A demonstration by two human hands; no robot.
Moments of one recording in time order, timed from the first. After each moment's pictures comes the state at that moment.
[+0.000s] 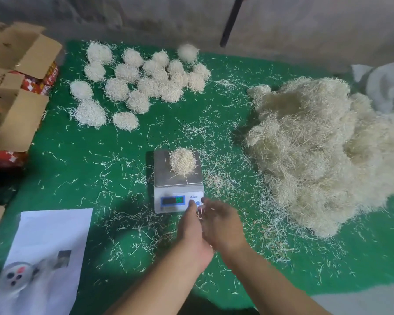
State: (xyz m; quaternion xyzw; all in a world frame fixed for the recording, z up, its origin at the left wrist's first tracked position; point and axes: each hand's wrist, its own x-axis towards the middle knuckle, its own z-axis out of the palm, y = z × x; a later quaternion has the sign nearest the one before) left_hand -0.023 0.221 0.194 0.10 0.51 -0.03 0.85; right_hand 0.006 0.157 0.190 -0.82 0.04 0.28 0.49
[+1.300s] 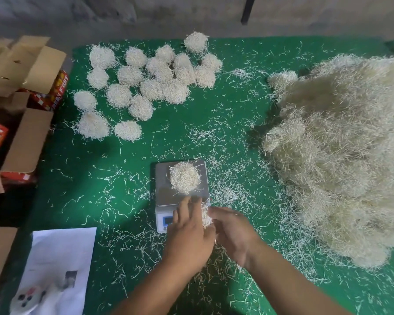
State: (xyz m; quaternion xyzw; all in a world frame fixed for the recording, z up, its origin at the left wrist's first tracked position) left_hand 0.033 0.256 0.131 0.90 0.25 -0.09 0.34; right_hand 0.119 0.145 0.132 -0.57 0.17 0.50 0.63
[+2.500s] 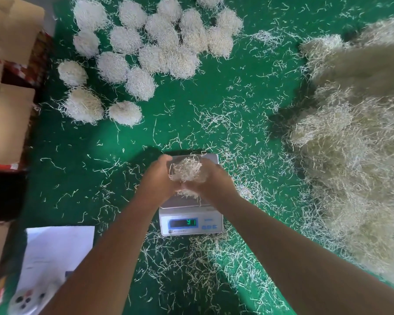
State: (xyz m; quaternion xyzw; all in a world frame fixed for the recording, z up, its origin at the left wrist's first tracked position) left_hand 0.127 0.419 0.033 0.85 0.35 -0.12 0.36; right_hand 0.210 0.262 0.045 -0.85 -0.14 0.37 0.34
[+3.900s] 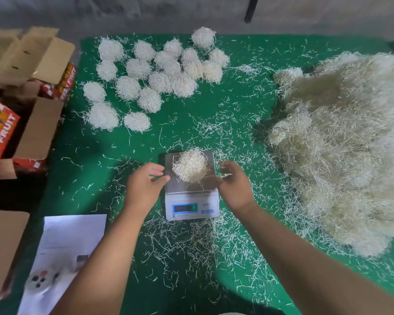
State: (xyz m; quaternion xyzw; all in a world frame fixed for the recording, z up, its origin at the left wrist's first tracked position) left_hand 0.028 0.399 0.120 0.80 0.38 0.07 0.46; right_hand 0.151 0.188 0.112 -0.81 -0.07 0.24 0.53
